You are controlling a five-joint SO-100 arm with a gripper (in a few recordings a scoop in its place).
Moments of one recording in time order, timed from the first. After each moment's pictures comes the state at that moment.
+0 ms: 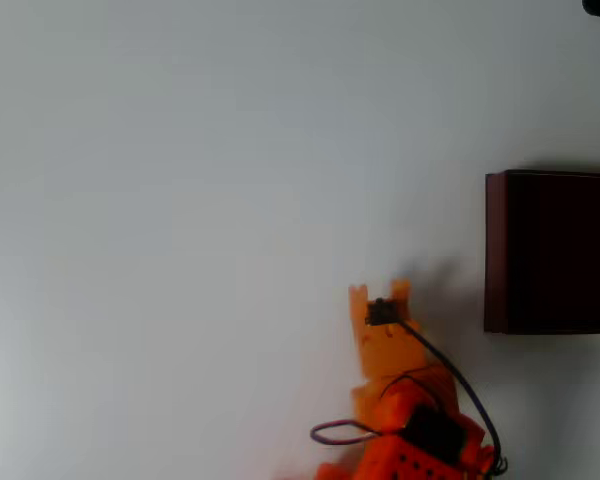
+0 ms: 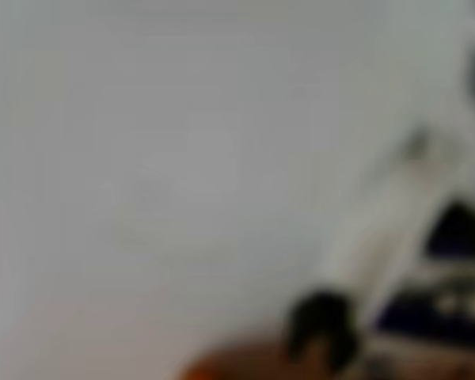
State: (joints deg) arm 29.7 127.1 155.1 60.7 46.1
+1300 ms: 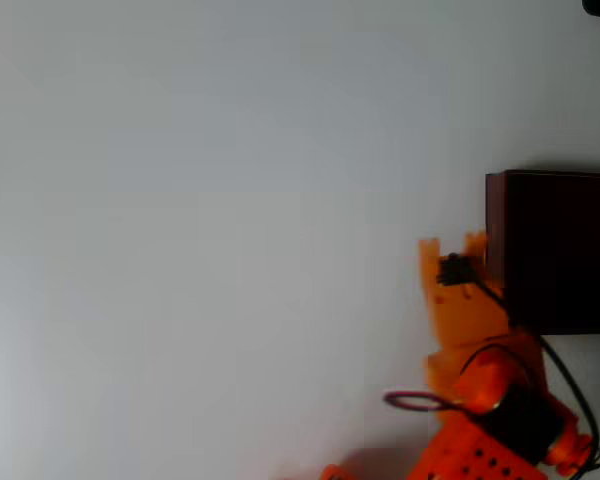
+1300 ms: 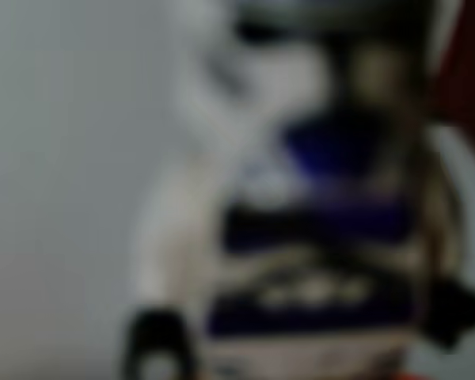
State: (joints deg) arm 36.3 116.5 115.3 84.1 39.4
